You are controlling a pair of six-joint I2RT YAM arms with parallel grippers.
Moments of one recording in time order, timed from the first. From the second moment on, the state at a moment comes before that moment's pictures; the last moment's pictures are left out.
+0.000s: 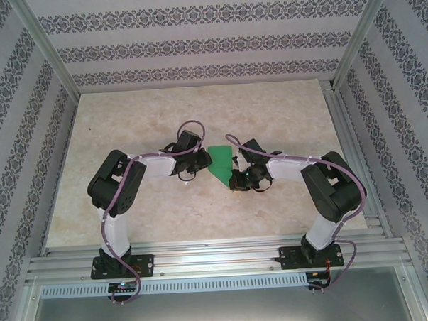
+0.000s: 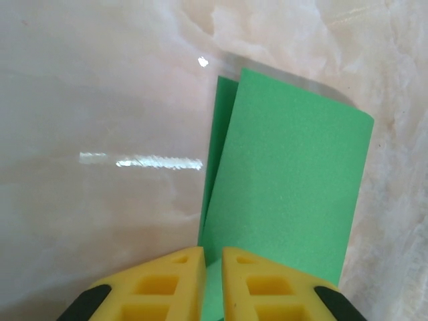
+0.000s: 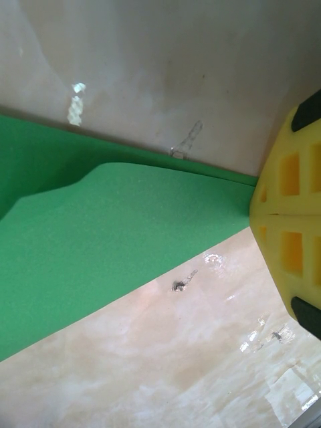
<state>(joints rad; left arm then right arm) -0.55 1.95 1.08 -0.01 0.23 -0.89 0.52 1.72 0.84 -0.34 -0.46 0.45</state>
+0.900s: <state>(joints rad) -0.73 1.93 0.99 0.13 0.34 -0.89 0.52 1.73 0.84 -0.34 -0.46 0.45</state>
